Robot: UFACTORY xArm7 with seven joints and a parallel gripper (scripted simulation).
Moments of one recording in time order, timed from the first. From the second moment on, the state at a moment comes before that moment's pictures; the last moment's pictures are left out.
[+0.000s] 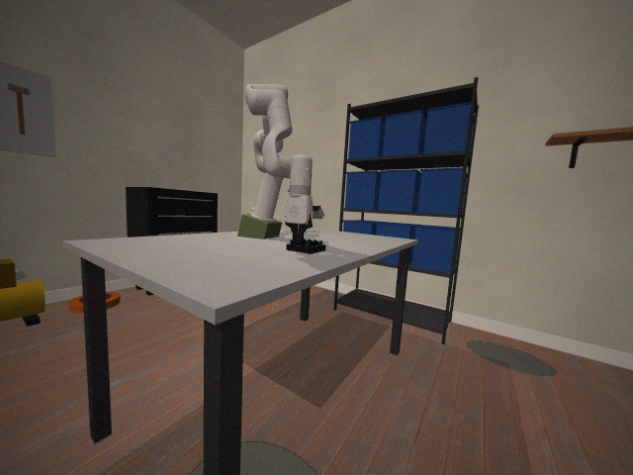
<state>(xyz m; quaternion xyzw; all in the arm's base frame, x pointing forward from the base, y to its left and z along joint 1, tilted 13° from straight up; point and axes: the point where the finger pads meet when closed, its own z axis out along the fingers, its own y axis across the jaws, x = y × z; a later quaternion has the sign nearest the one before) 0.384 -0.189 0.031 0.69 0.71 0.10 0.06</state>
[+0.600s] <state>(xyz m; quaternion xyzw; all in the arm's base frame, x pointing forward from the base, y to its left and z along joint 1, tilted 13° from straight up) 0.384 -0.189 0.031 0.69 0.71 0.10 0.06</state>
